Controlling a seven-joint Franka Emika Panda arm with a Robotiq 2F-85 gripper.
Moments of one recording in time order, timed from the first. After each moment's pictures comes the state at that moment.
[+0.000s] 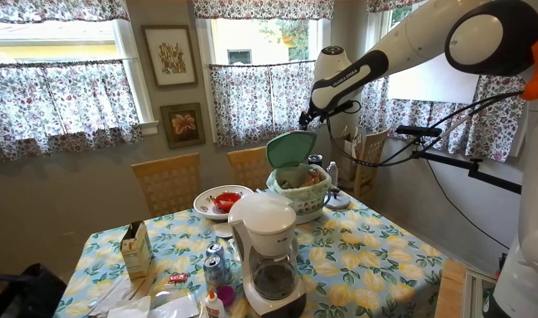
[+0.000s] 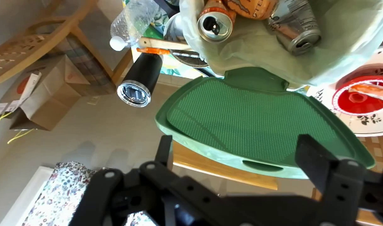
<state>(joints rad) -0.18 0.19 -0.26 -1.79 -0.27 2.56 0.11</state>
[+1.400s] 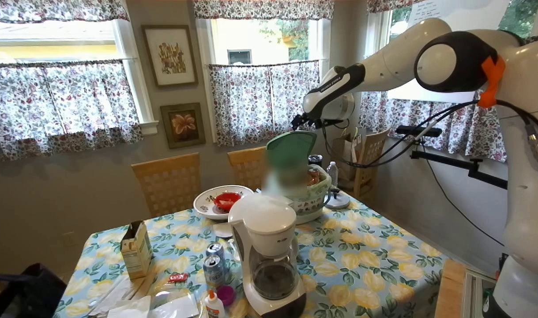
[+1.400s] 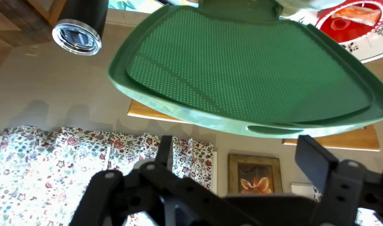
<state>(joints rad) -0.40 0.39 -0.04 -1.69 0.19 2.91 -0.29</state>
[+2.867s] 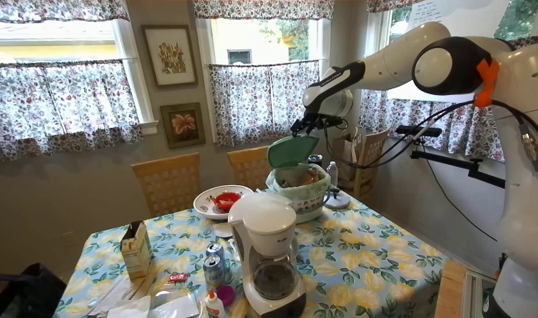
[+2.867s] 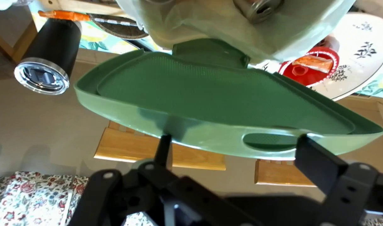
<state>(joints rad) -0.50 0.44 0.06 -1.59 0.23 2.66 -0.40</state>
